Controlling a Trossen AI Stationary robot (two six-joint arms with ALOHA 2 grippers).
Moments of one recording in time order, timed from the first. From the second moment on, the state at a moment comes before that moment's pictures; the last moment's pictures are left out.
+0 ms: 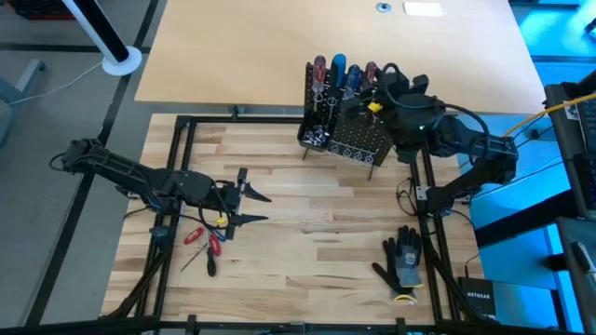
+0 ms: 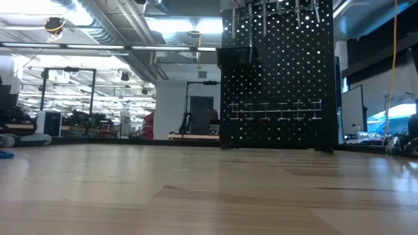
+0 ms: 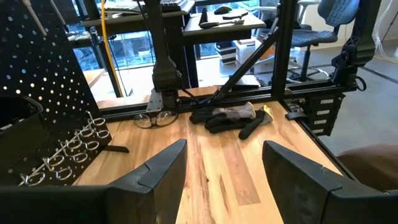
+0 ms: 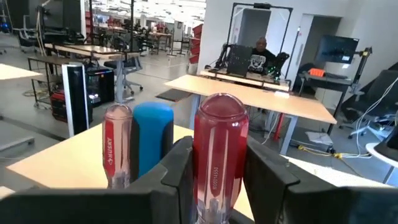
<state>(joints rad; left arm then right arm) -0.28 1.06 0.76 0.12 -0.20 0.06 0.06 1.44 1.86 -0.46 1.28 -0.05</state>
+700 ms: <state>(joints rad) -0.28 1.06 0.76 0.12 -0.20 0.06 0.06 1.44 1.86 -0.69 1.26 0.14</state>
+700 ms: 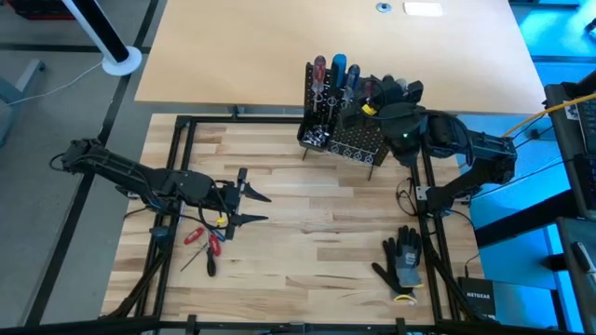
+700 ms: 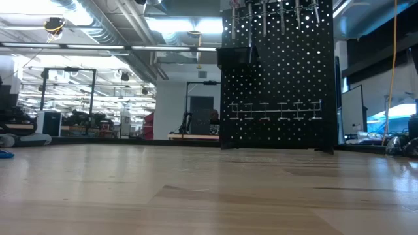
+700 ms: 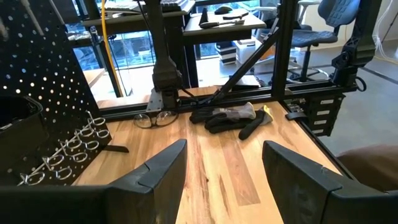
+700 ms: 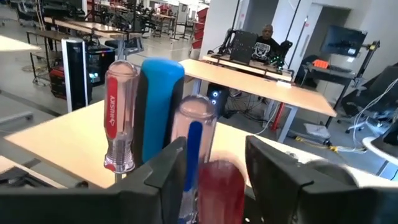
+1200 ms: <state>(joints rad) -0.28 1.06 0.76 0.11 -0.20 0.05 0.25 1.44 1.86 -0.37 1.36 -0.32</state>
